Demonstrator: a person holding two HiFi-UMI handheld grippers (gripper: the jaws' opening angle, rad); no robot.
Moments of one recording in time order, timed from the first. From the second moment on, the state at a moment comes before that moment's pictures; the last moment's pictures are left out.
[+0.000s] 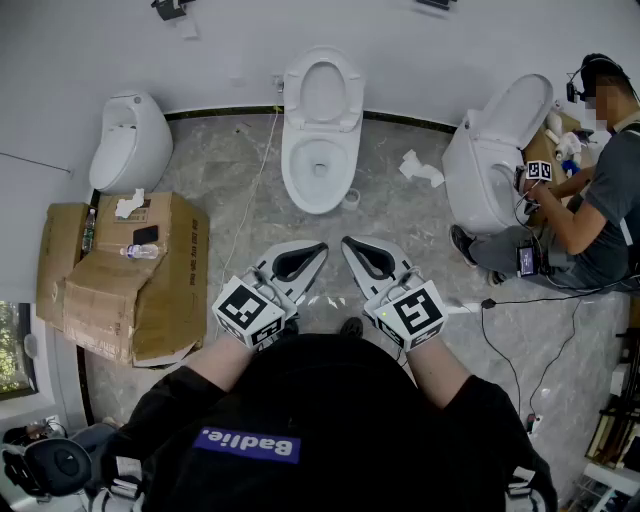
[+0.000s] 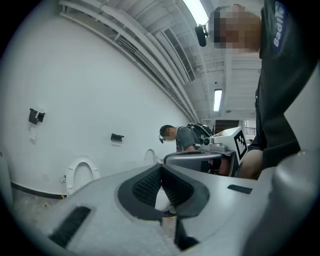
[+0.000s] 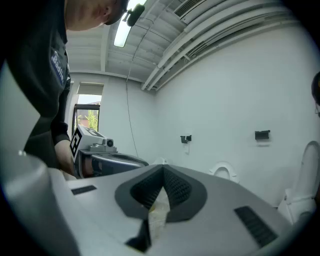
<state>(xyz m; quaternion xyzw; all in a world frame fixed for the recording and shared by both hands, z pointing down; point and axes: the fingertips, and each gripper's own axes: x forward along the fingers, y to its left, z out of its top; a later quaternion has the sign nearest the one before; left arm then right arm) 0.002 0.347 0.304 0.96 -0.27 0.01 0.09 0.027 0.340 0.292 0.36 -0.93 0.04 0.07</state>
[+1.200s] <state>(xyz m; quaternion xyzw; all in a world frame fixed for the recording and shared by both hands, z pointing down) 0.029 0.336 0.301 0.94 -0.32 0.01 0.08 0.061 0.328 0.300 0.32 -0.94 0.06 0.06</state>
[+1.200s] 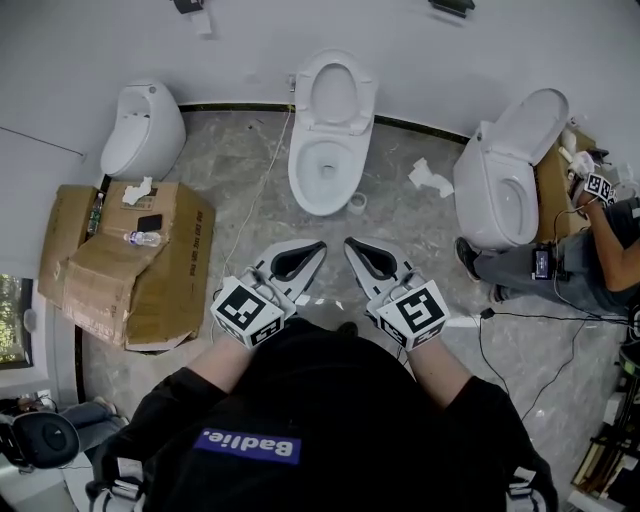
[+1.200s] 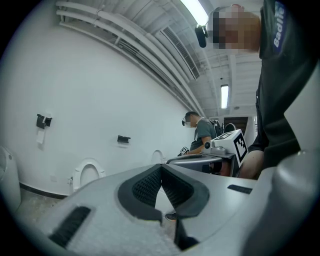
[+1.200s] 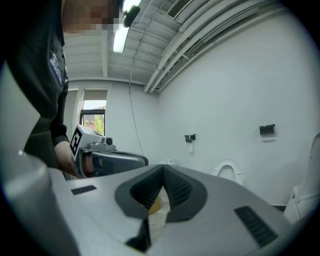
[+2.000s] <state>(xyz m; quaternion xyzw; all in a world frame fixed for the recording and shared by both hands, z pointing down) -0.018 0.191 0.304 0.95 -0.30 0.01 0.06 0.017 0.190 0.308 0.33 -0.94 0.07 0.06</state>
